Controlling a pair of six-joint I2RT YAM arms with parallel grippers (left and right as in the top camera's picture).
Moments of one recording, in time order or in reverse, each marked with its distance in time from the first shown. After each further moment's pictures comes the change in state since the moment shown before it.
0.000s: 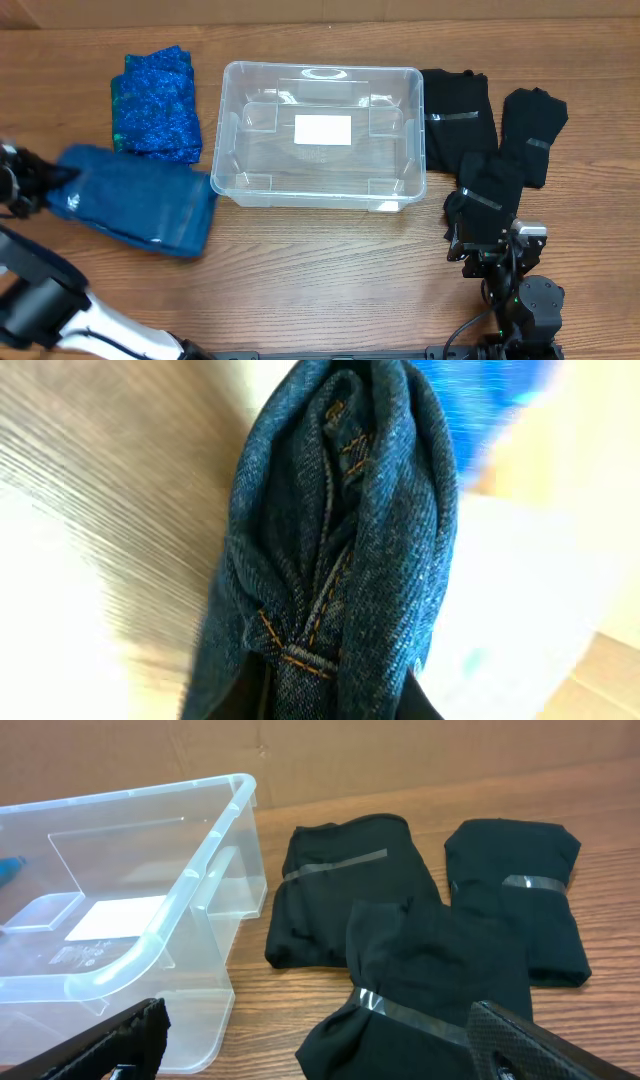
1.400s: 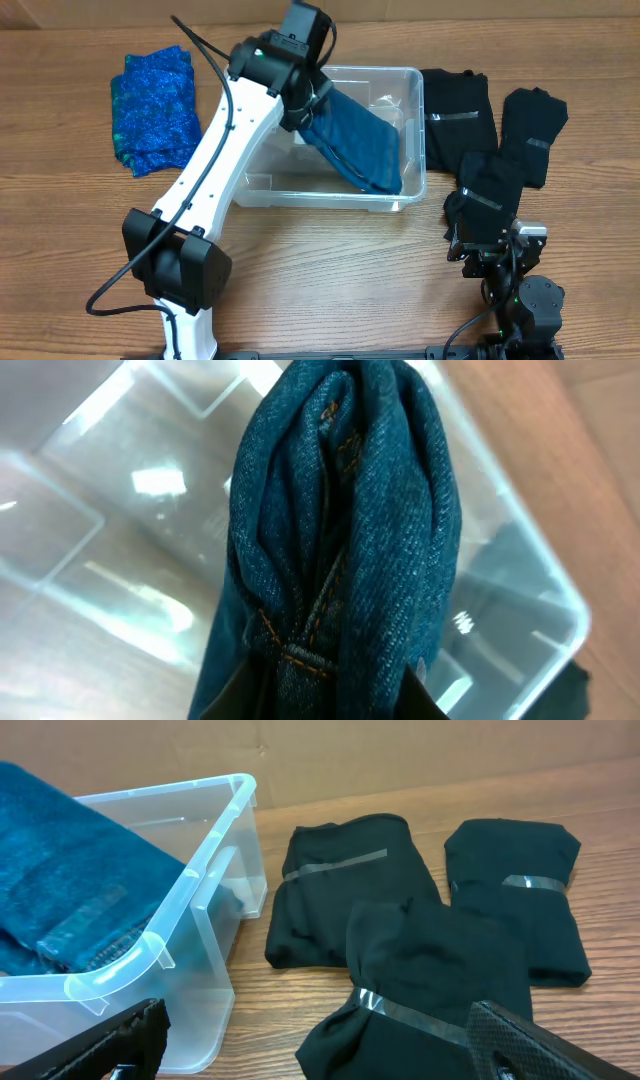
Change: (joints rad) left arm -1.289 -0.016 0.214 0.214 -0.666 -1.181; right arm 0.000 0.000 0.000 0.000 -0.001 -0.001
